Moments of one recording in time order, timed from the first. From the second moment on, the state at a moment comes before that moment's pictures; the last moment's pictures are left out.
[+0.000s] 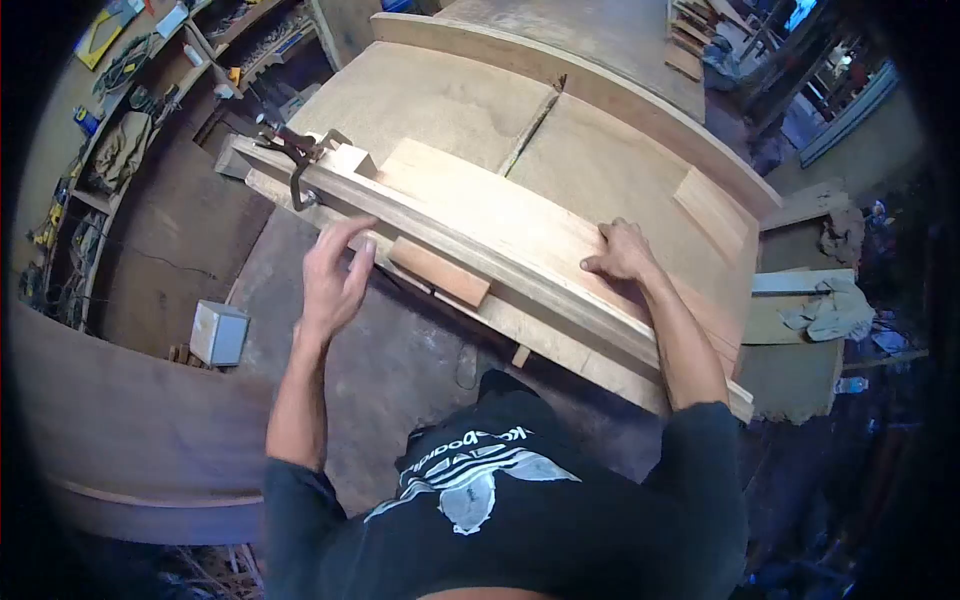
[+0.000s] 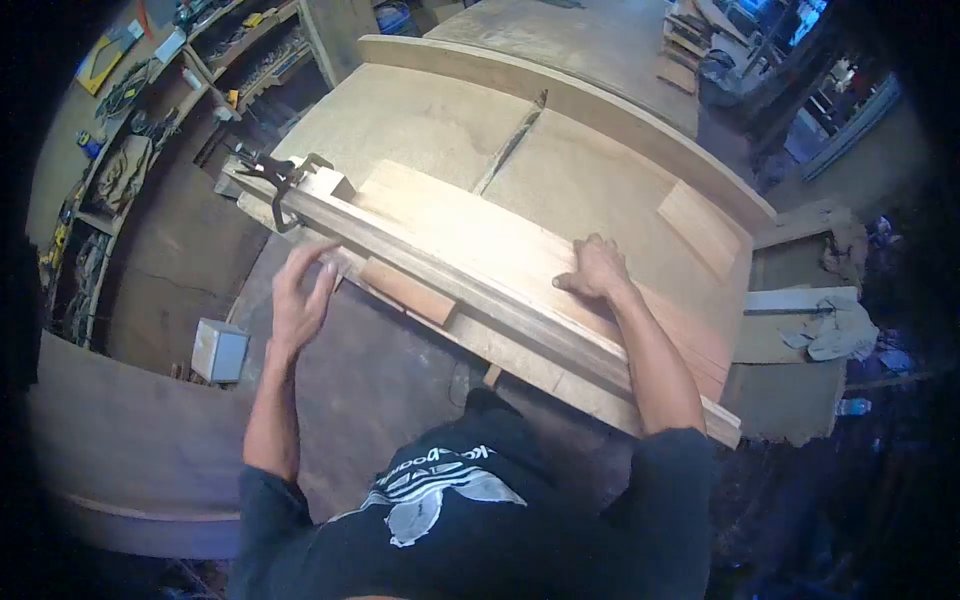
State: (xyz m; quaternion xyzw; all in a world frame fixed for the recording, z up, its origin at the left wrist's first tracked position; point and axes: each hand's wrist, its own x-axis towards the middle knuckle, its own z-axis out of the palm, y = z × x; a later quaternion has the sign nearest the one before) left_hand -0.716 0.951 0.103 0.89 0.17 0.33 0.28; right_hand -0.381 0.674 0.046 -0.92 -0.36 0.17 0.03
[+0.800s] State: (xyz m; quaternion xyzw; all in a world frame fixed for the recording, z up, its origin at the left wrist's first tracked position) left_hand -0.484 1.115 0.013 1.00 0.01 -0.05 0.08; right_hand -0.384 0.681 0.055 -0.91 -0.34 0.22 0.11
